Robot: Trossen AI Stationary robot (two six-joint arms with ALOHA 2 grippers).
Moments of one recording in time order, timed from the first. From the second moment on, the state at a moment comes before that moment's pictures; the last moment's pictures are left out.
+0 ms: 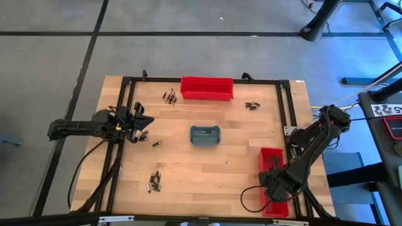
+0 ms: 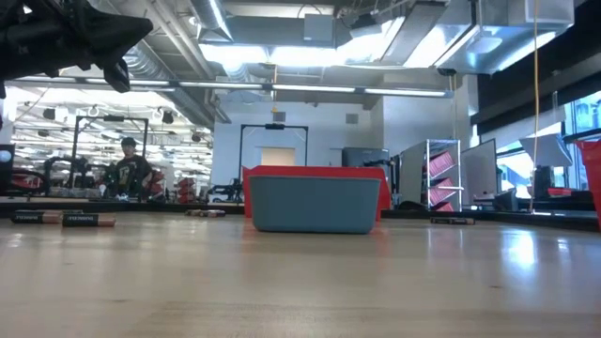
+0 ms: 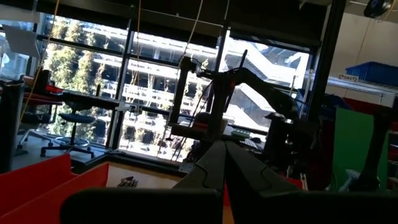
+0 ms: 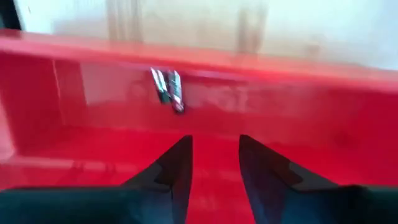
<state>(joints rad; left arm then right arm) 0.02 0.04 0.01 0.35 -0.07 -0.18 0.90 1.54 1.14 -1.20 -0.06 0.84</state>
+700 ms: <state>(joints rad) 0.02 0.04 0.01 0.34 -0.07 -0.18 0.59 1.32 1.21 -0.98 0.75 0.50</state>
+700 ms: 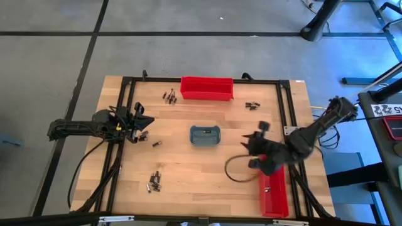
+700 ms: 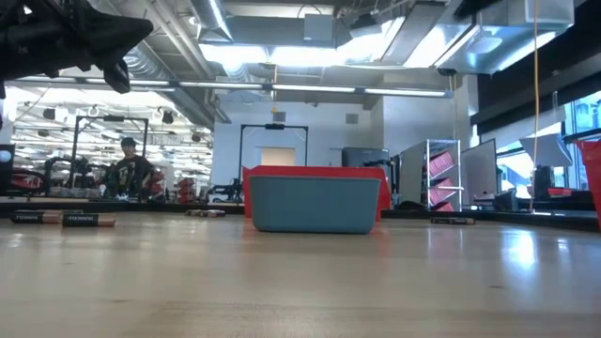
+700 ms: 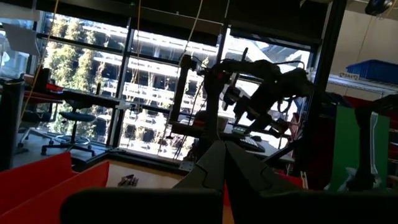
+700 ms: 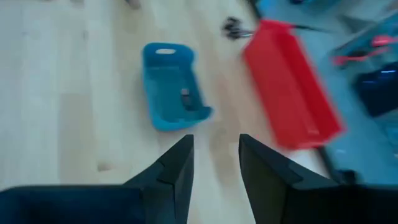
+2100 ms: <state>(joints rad) 0.02 0.04 0.01 0.32 -0.17 -0.07 -0.60 1.26 0.63 -0.52 0.08 -0.45</state>
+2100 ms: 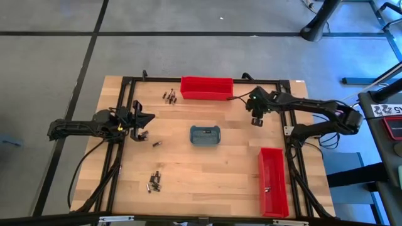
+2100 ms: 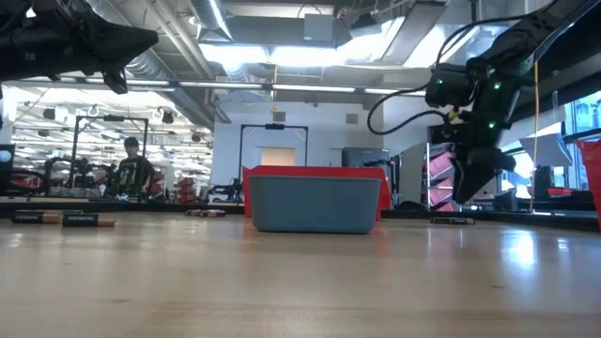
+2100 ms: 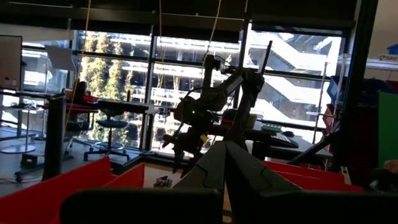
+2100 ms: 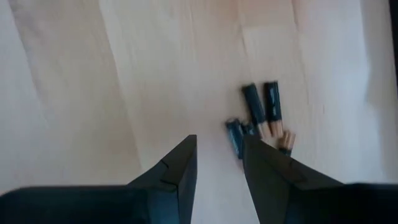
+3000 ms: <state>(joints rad) 0.02 0.04 0.01 0.32 -0.18 -0.06 -0.75 1.43 0.63 -0.52 -0.08 -0.51</state>
